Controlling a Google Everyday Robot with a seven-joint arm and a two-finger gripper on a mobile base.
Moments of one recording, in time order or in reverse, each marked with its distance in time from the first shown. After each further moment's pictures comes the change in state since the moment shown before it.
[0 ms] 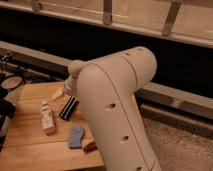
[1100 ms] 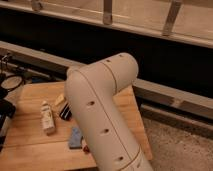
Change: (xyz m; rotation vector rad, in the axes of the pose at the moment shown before) arm 0.003 -0.030 0.057 0.071 0.072 0.044
